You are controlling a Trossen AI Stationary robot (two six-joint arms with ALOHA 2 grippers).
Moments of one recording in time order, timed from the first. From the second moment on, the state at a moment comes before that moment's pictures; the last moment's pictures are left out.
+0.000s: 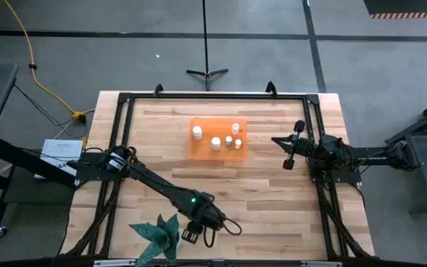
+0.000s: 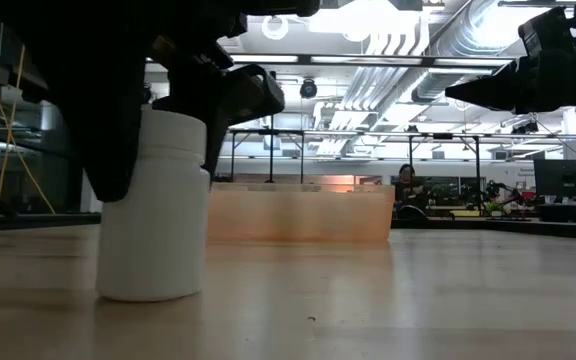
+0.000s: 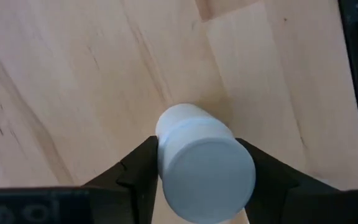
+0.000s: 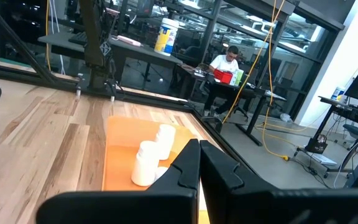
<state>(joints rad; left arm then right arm) -0.47 2.11 1.67 -0.89 0.09 -0.10 -0.07 0.27 0.01 0.31 0.23 -0.29</state>
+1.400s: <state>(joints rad) 0.26 1.87 1.45 -0.95 0.11 0.19 -0.07 0.27 0.01 0.31 0.23 -0.30</state>
